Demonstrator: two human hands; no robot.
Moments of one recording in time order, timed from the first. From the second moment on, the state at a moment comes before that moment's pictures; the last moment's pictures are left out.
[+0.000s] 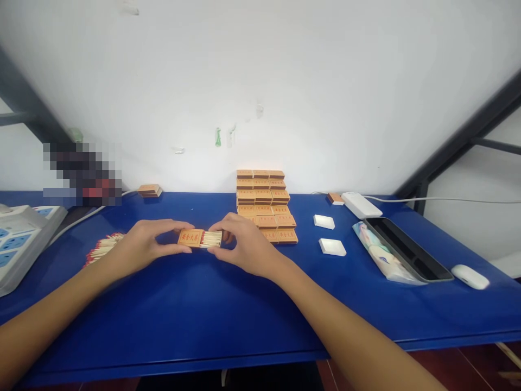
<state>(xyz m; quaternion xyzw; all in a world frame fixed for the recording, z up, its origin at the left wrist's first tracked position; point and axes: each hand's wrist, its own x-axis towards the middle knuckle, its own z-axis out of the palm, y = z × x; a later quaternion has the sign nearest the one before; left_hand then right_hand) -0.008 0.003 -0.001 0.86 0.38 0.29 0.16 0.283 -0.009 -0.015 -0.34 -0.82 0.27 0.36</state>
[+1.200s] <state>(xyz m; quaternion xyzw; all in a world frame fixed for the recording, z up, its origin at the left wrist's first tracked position) 0.003 -0.007 -0.004 0.76 0.44 0.38 0.28 0.274 -0.013 -0.023 -0.34 -0.80 0.23 0.43</state>
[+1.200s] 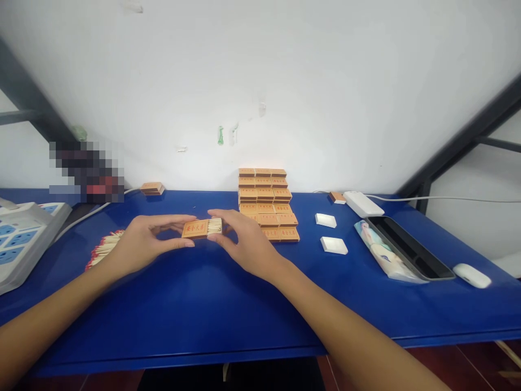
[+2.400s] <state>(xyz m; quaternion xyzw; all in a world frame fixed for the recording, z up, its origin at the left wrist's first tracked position) 0.014 0.000 -0.016 0.84 0.44 0.28 0.10 0.329 0.036 -0.022 -0.45 -0.83 0.03 0.34</state>
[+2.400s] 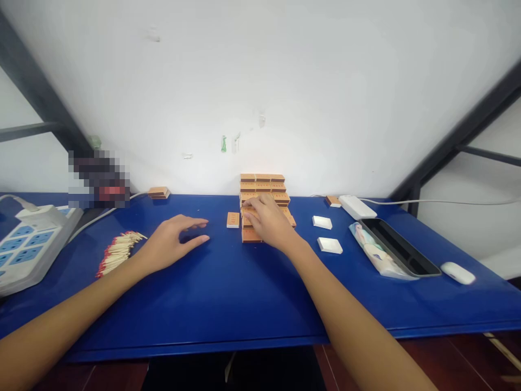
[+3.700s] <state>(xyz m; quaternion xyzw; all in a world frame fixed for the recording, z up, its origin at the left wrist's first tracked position) 0.120 0.073 -0.003 0.82 0.48 0.29 0.13 0.461 0.049 0.024 -0.73 -0.59 -0.12 0.31</state>
